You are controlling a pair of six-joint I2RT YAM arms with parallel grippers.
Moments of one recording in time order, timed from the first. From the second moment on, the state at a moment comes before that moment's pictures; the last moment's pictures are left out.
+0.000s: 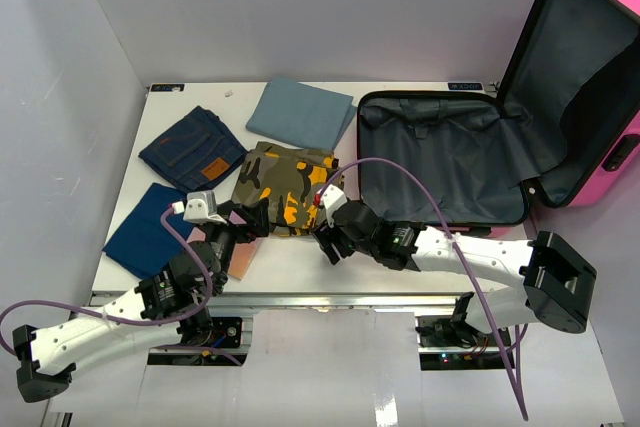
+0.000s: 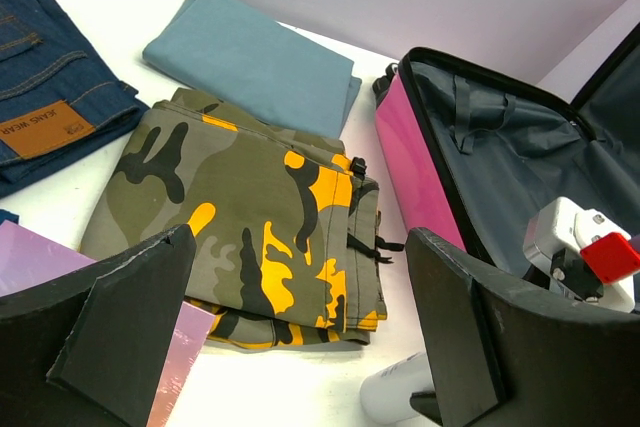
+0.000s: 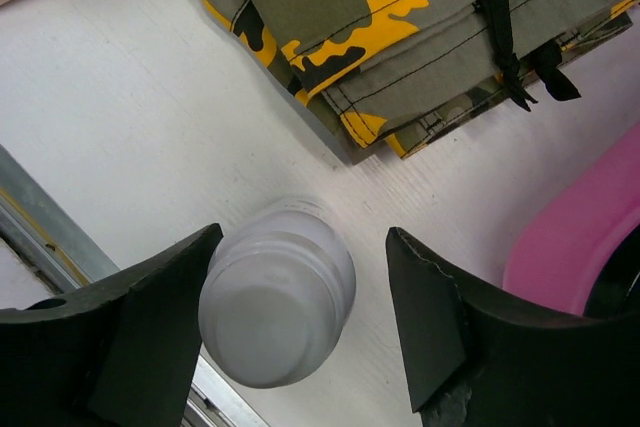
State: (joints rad) left arm -1.12 0.43 0.43 0.02 -0.96 -0.40; right arm 1.12 1.33 0.77 -0.15 0.20 0.16
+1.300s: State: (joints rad) left arm -1.13 0.40 0.42 0.04 -0.92 -0.37; right arm 0.43 1.46 1.65 -0.80 0.55 0.18
